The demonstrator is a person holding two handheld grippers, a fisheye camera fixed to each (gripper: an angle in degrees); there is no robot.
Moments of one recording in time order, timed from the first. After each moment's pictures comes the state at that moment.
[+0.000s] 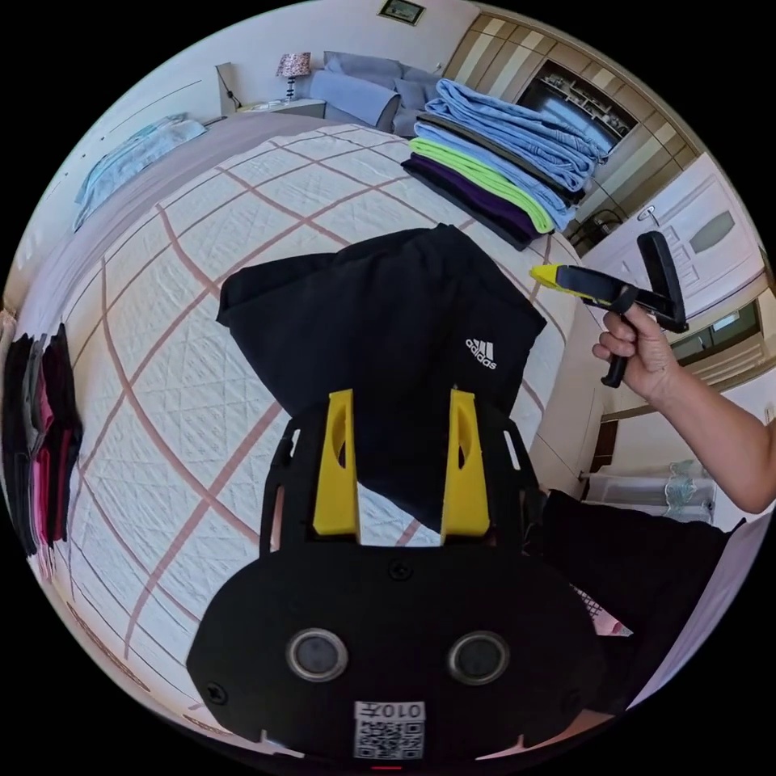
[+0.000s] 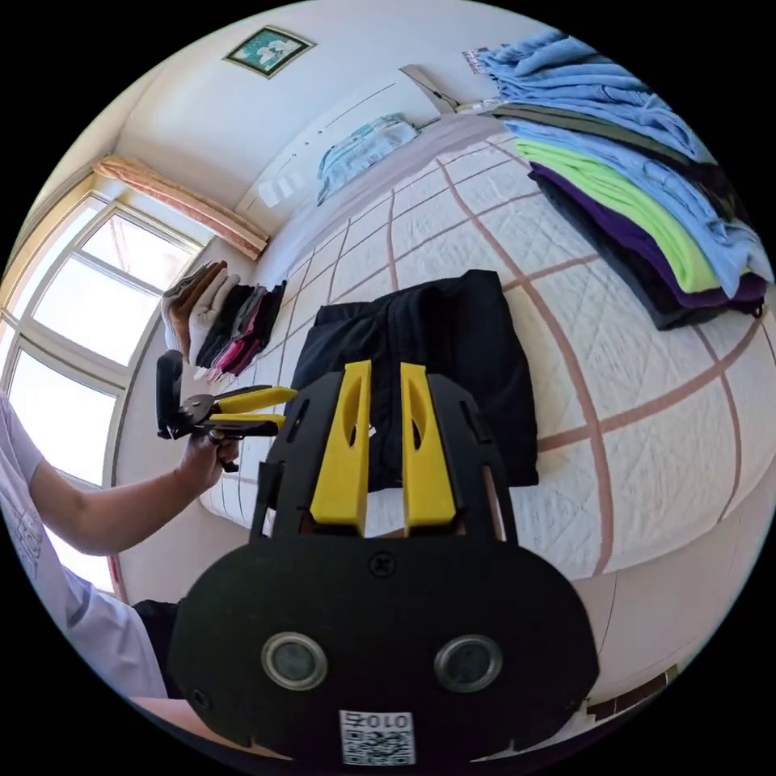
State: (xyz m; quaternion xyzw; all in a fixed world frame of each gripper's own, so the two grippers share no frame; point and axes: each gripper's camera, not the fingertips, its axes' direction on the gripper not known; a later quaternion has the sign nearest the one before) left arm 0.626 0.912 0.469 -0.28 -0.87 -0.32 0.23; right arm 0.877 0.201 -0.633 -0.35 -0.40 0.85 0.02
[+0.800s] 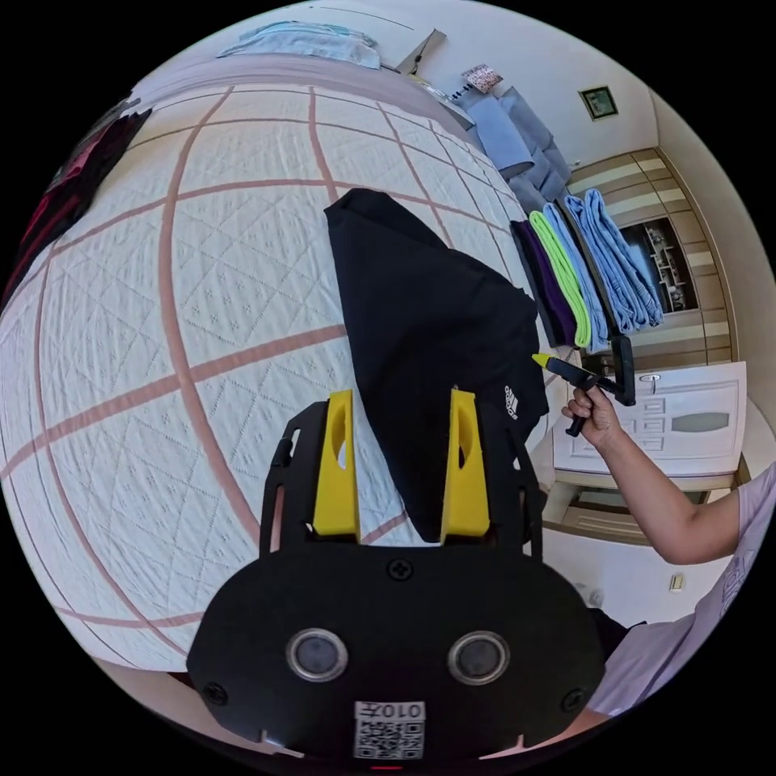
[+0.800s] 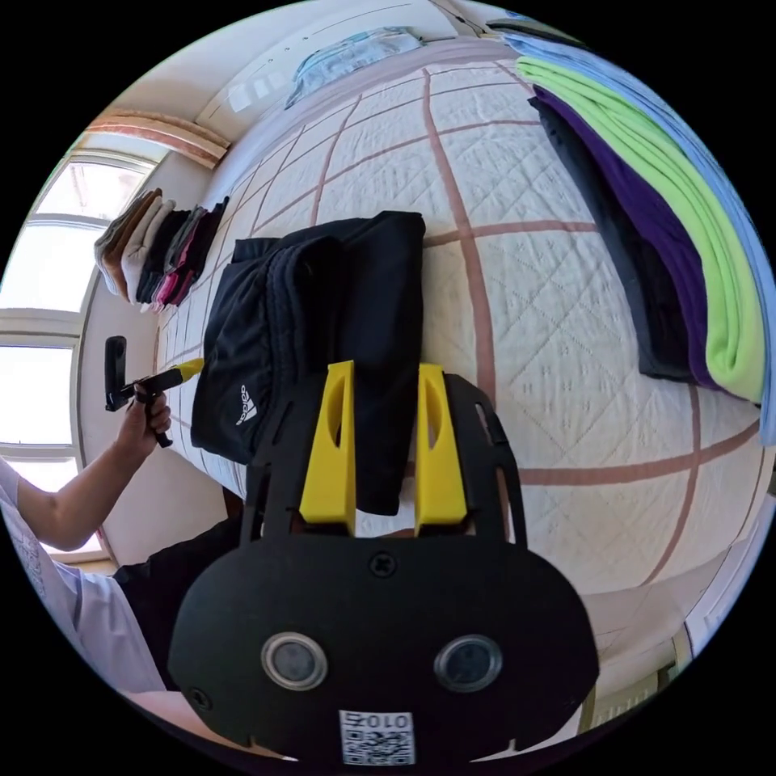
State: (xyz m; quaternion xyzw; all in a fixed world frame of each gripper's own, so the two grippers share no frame) left arm 0.704 0.889 0.413 -0.01 -0.90 -0.37 0.24; right arm 0.750 0.247 -0.604 -0.39 -0.55 0.74 0.02
